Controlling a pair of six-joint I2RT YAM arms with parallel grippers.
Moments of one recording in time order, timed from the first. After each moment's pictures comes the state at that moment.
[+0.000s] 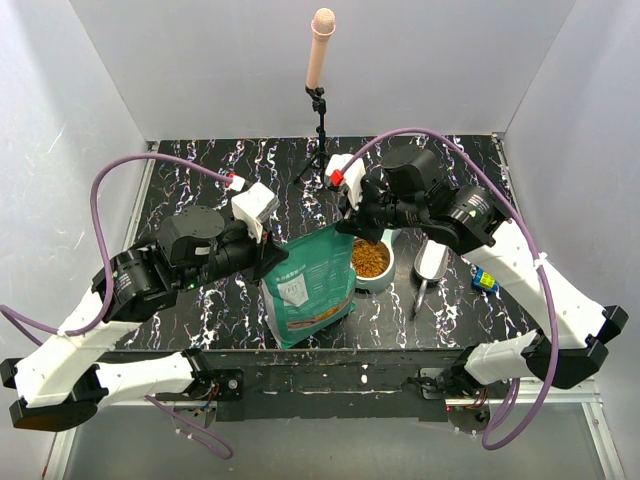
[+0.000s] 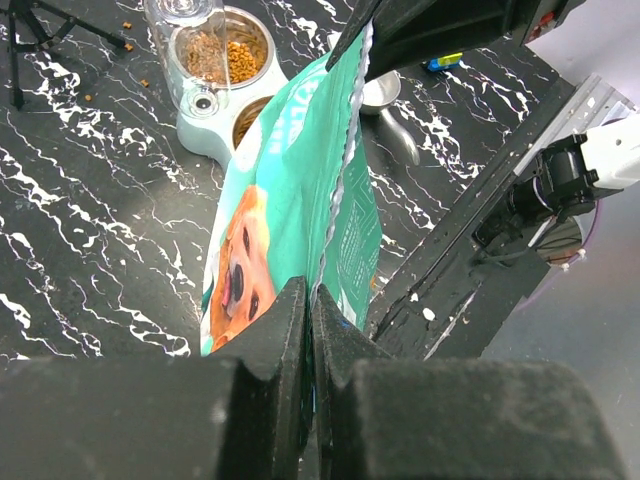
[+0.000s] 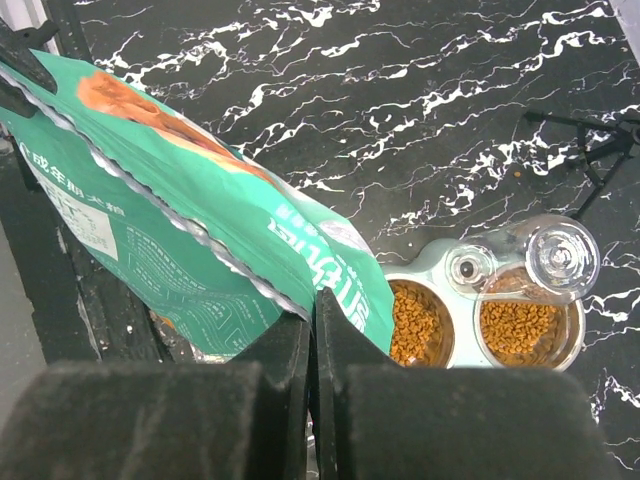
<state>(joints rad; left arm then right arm) -0.99 0.96 1.47 -0.92 -0.09 -0.19 0.87 1.34 1.71 -0.94 -0.25 -0.28</state>
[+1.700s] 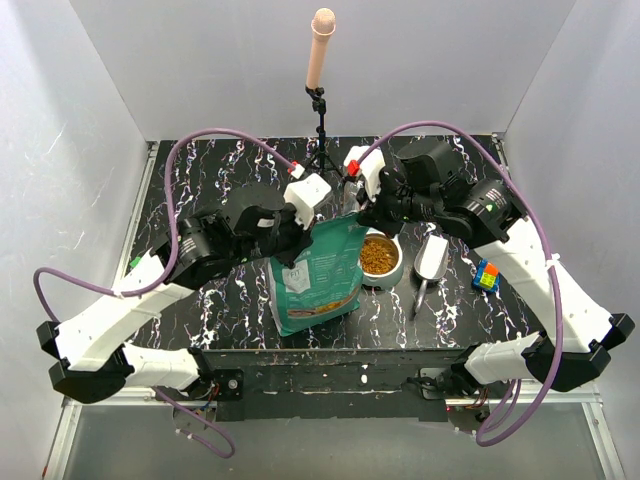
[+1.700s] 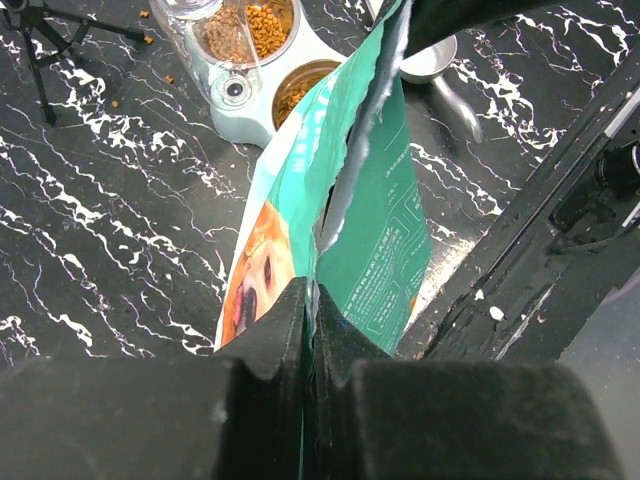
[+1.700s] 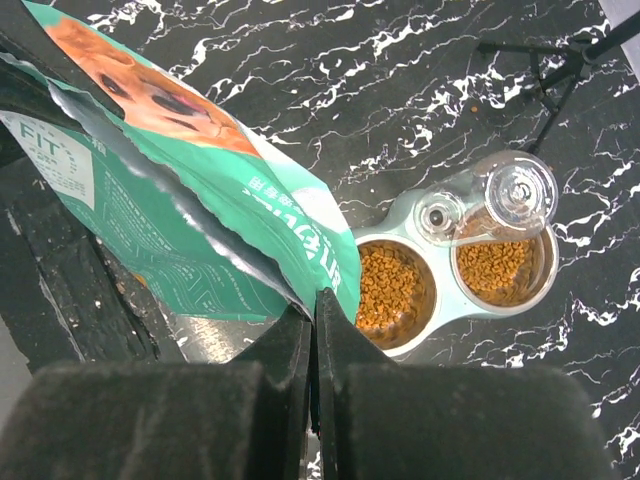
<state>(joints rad) -1.00 1.23 1.60 -0.93 -0.13 -0.04 0.78 1.33 1.75 -1.06 -0.21 -0.30</state>
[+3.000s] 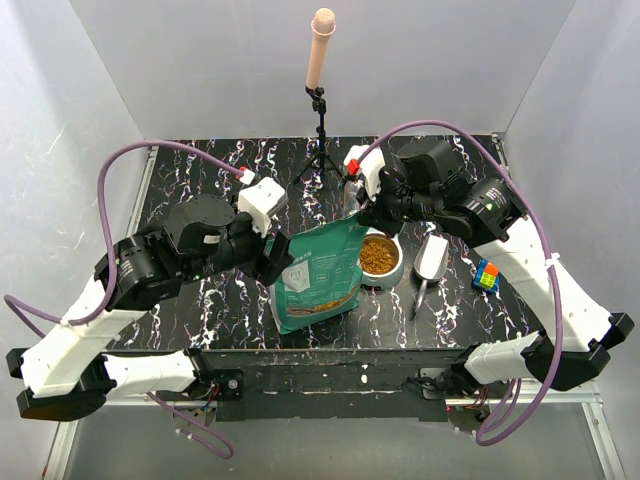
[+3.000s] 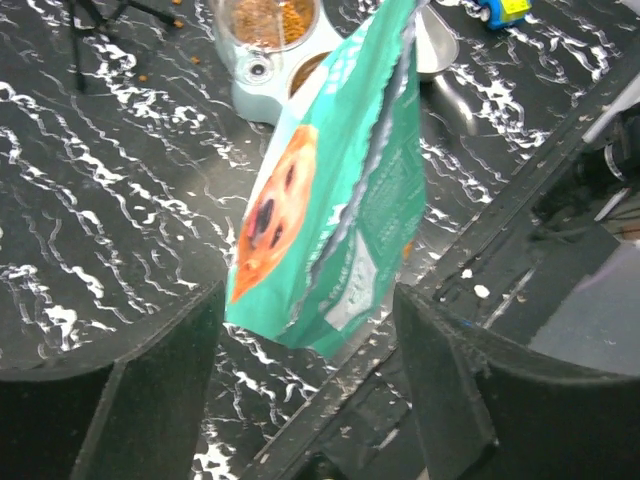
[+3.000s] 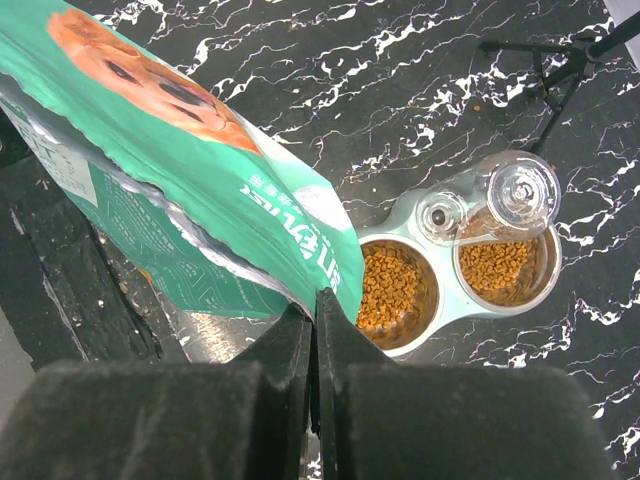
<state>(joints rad) -1.00 1.06 1.60 -1.06 -0.18 -0.10 0.79 1.33 1.75 -1.06 -0.22 -0.30</state>
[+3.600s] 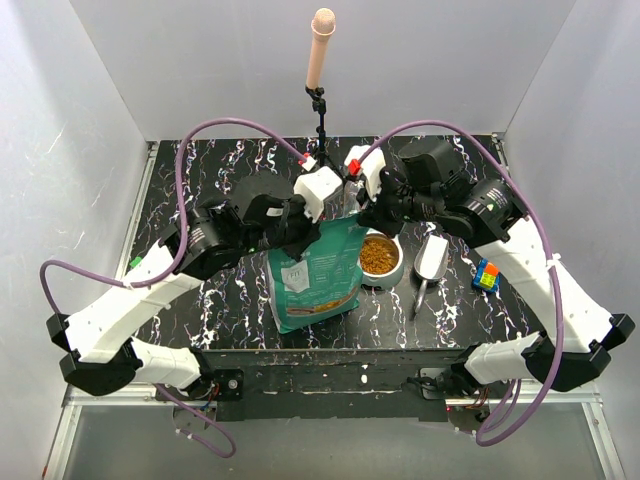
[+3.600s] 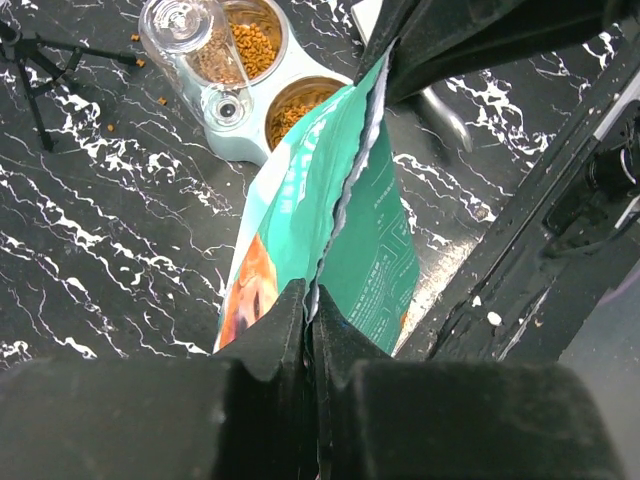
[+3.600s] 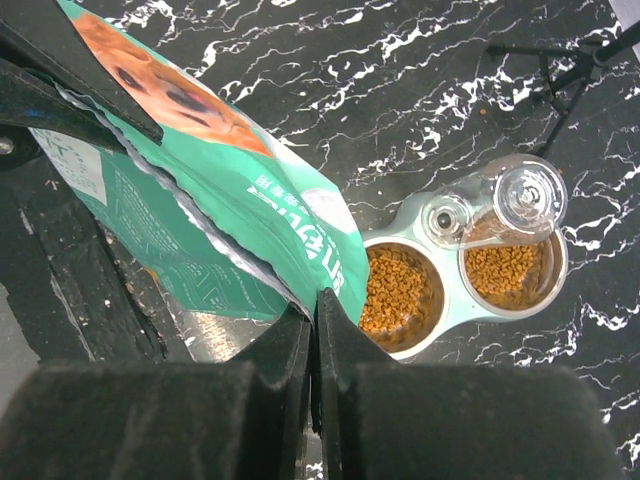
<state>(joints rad) -1.00 1.30 1.67 -0.93 -0.09 -0.02 0.78 1.33 1.75 -1.06 -0.23 -0.29</state>
